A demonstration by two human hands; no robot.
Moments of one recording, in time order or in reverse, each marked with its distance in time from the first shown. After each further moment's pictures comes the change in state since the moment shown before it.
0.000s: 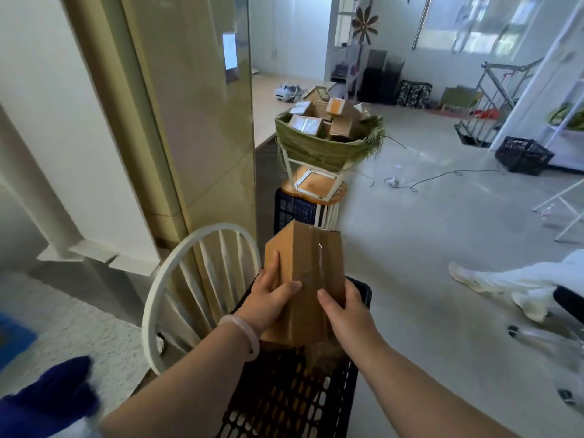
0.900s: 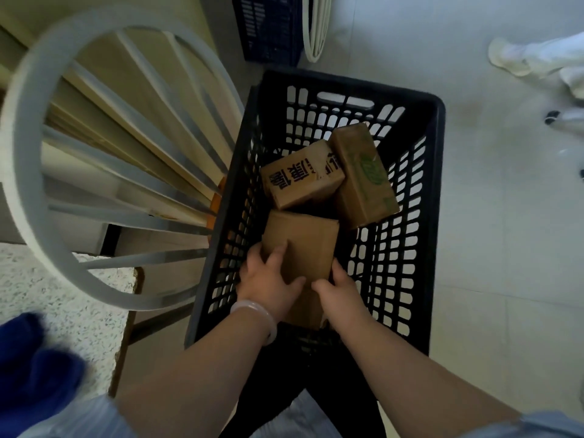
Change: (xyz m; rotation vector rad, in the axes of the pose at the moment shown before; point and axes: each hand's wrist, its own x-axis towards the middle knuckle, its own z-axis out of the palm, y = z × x) left_hand 0.082 -0.251 -0.020 0.903 -0.170 -0.328; right_hand 0.052 0.223 0.170 0.163 -0.032 0.707
